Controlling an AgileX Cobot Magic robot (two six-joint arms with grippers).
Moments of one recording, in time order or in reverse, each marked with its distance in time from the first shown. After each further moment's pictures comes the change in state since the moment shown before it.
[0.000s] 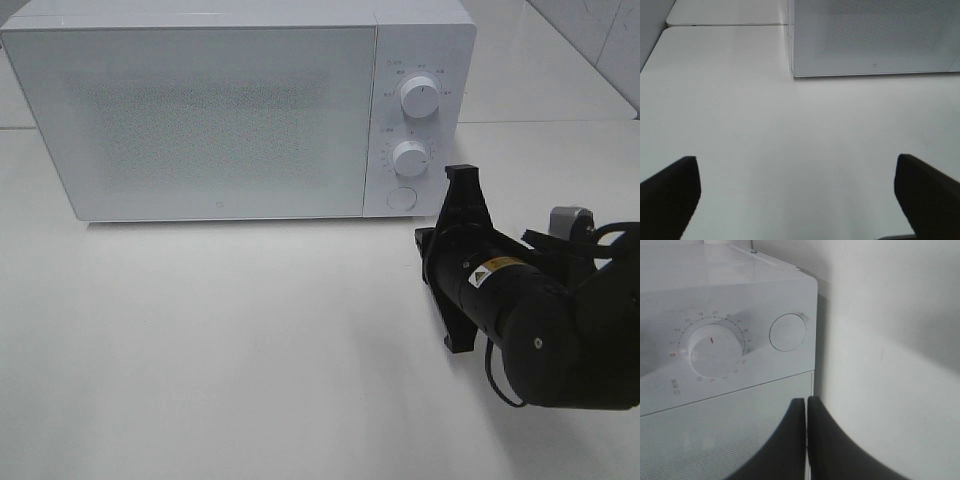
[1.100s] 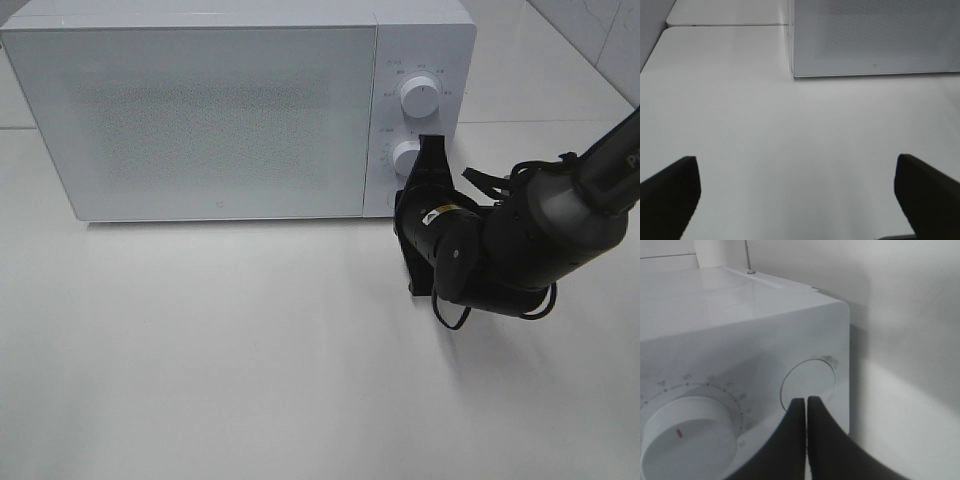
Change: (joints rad) left arm 0.000 0.000 0.000 0.000 0.000 0.000; right arm -0.149 0.221 -0.327 -0.020 0.108 -0.020
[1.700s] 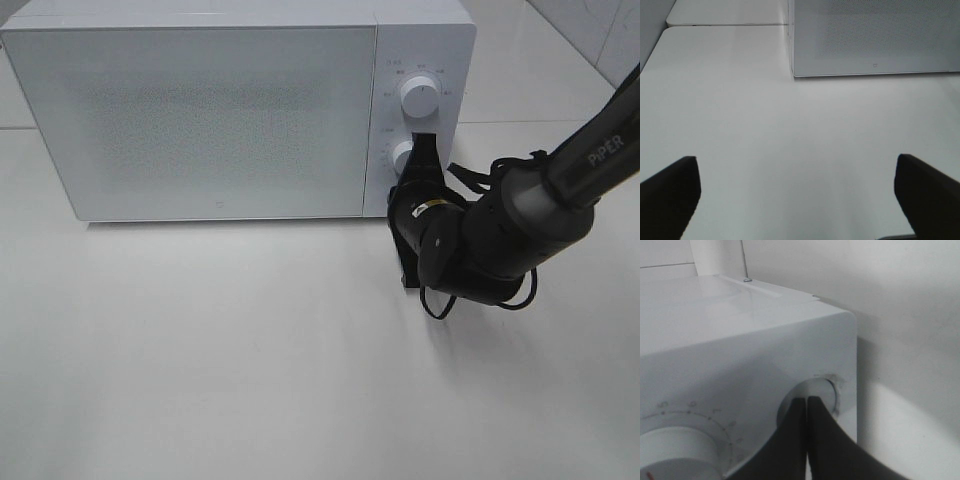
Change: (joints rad) left arm 0.000 0.000 0.000 0.001 0.000 0.000; right arm -0.017 0.065 -0.088 0.036 0.007 -0.037
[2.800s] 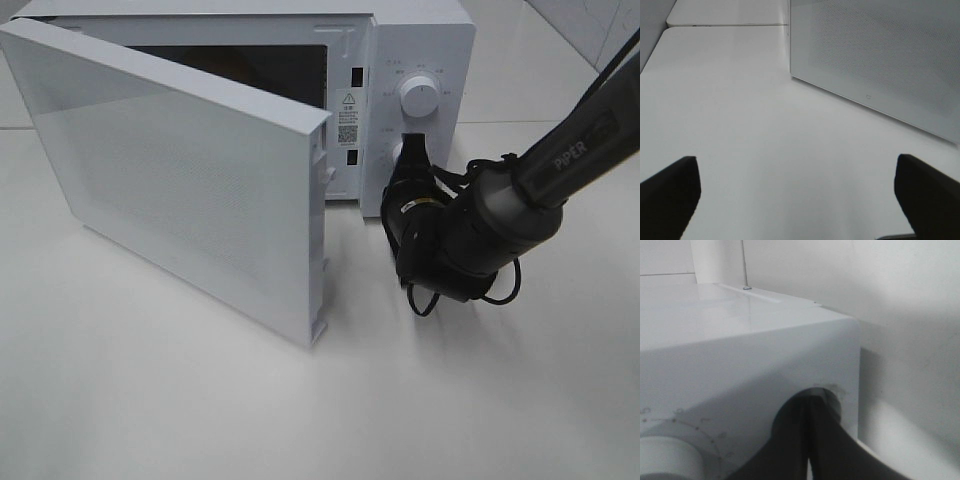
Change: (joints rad) left arm 0.000 0.000 0.000 0.001 0.000 0.000; right arm 0.012 0.045 -0.084 0.113 -0.010 -0.126
